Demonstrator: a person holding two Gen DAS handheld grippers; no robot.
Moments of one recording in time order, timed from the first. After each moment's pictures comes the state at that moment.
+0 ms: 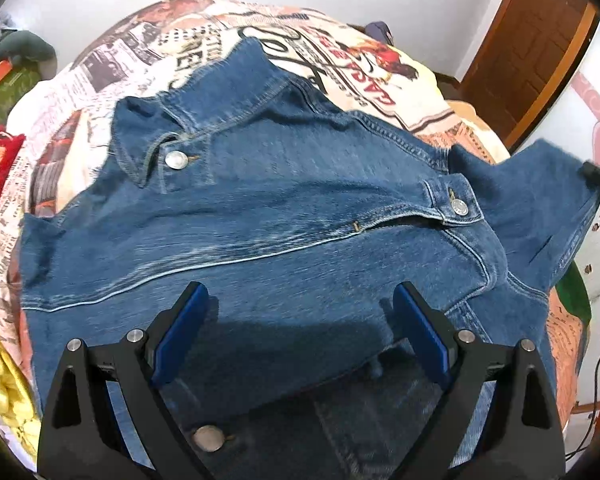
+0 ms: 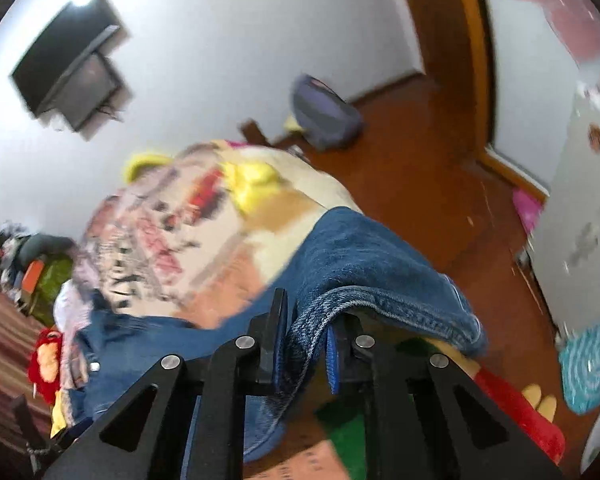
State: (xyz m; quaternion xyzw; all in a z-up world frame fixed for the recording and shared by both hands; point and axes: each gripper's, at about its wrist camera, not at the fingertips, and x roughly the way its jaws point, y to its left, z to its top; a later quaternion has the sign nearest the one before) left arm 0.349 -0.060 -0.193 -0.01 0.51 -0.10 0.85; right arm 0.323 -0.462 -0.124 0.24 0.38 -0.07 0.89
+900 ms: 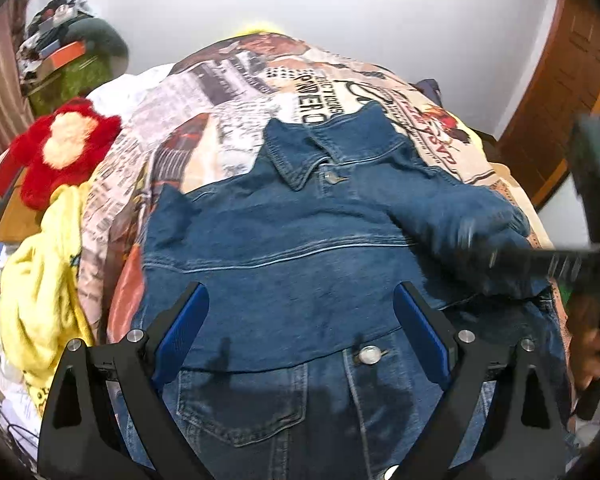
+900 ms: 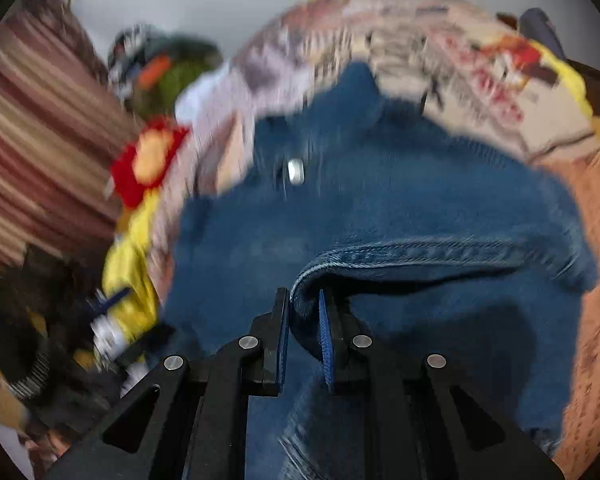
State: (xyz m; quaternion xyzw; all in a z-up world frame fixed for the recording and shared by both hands) left arm 0.280 0.055 -0.149 -0.06 0.45 -0.02 0.89; right arm 0.346 -0.126 -0.167 0.10 0.56 0.25 0.79
